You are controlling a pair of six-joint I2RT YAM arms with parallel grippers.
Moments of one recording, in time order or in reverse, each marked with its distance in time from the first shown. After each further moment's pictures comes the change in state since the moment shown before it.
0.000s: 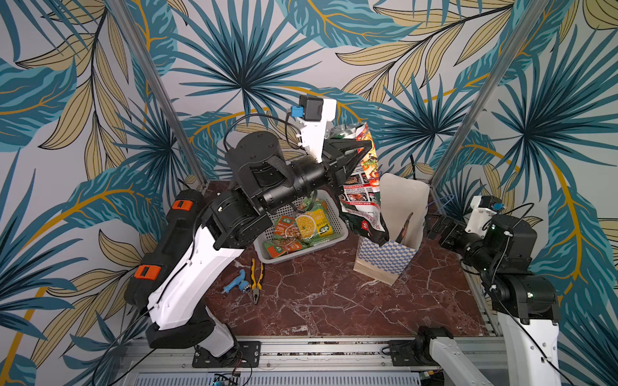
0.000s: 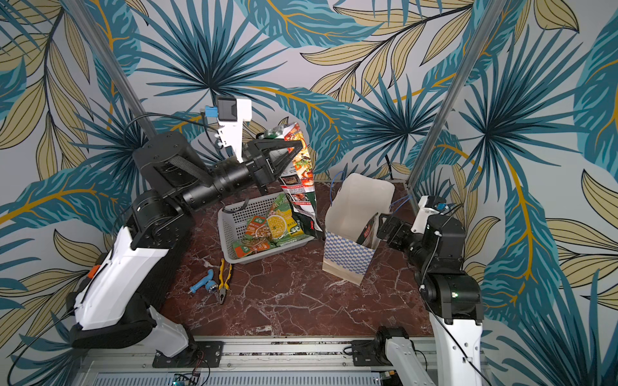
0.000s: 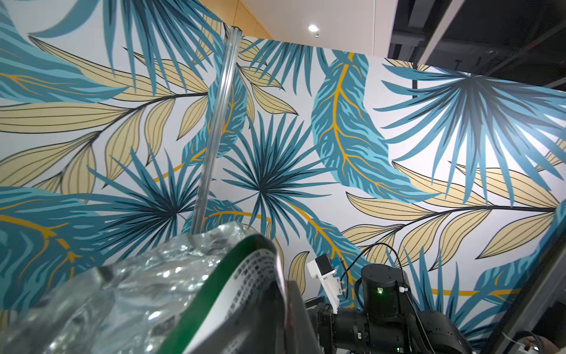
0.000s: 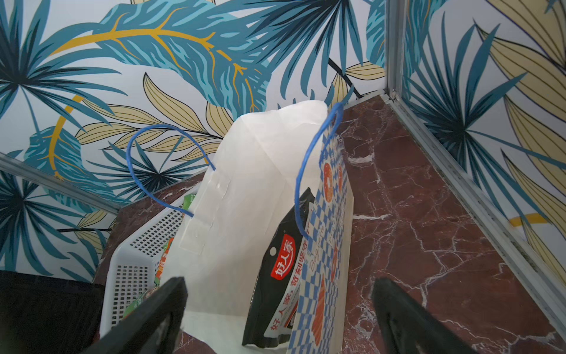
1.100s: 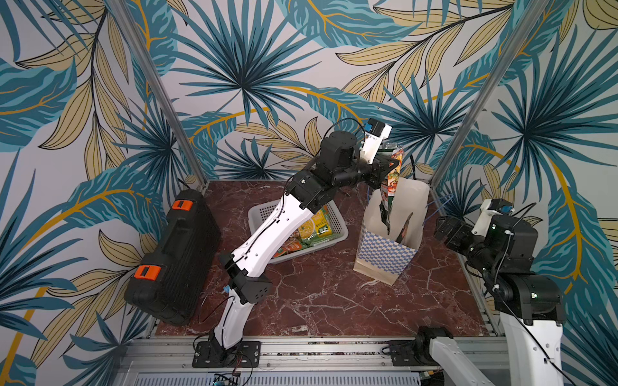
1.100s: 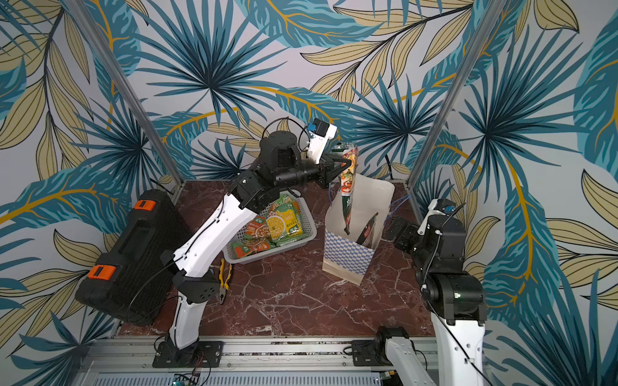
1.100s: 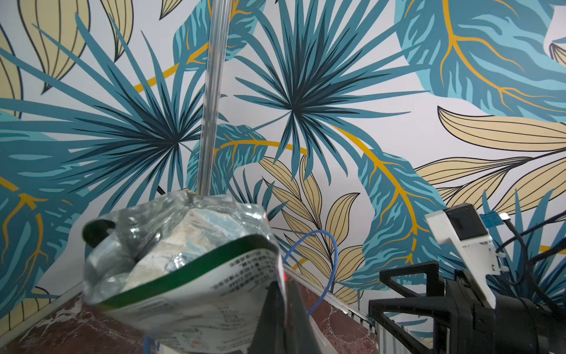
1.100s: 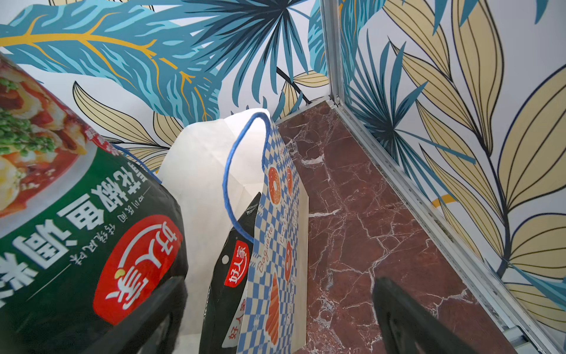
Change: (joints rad) left arm 0.087 0.492 0.289 -0.096 0.127 0.082; right arm 0.000 0.024 0.030 -0.069 0.159 -0.002
